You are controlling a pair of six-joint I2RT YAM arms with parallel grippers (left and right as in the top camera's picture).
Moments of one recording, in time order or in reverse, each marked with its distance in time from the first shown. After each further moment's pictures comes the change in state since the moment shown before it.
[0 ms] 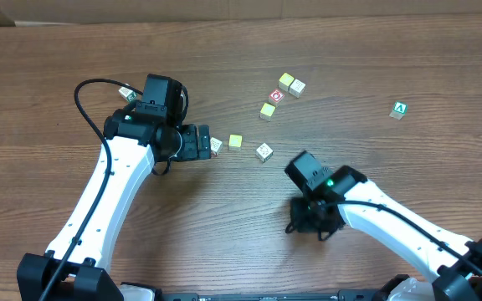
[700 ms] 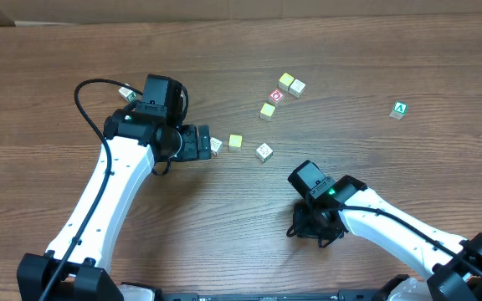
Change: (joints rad) left arm 0.000 0.000 0.000 -0.002 0.000 0.000; right arm 0.000 -0.002 -0.085 0.093 -0.009 0.088
